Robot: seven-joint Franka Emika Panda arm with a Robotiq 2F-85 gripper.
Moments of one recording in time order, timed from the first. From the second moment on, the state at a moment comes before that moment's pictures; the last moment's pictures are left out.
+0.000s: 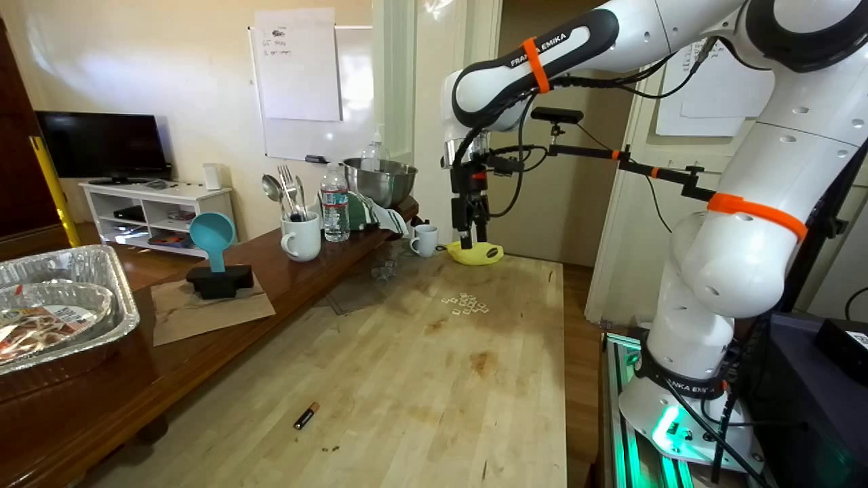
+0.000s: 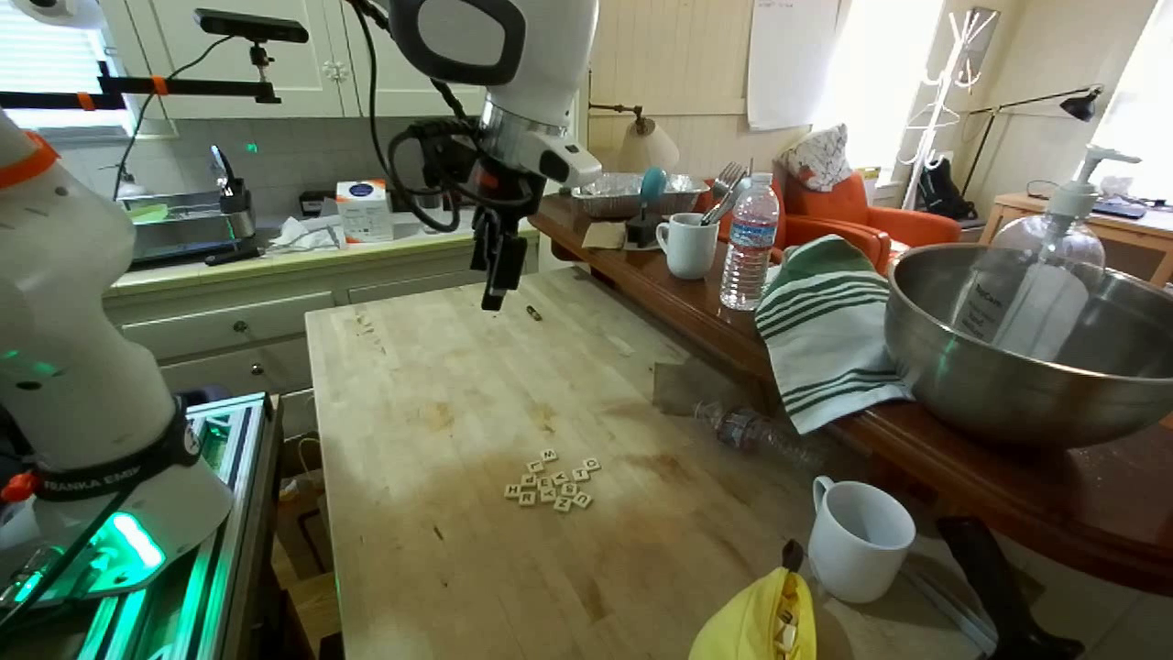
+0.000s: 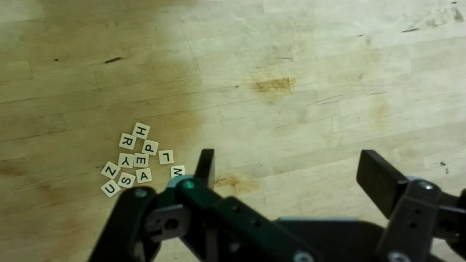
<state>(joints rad) -0.04 -0.24 -0.13 -2.32 0.10 1.83 -0.15</state>
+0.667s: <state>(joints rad) -0.06 -0.18 -0.16 -2.49 0.11 2.17 -0.37</state>
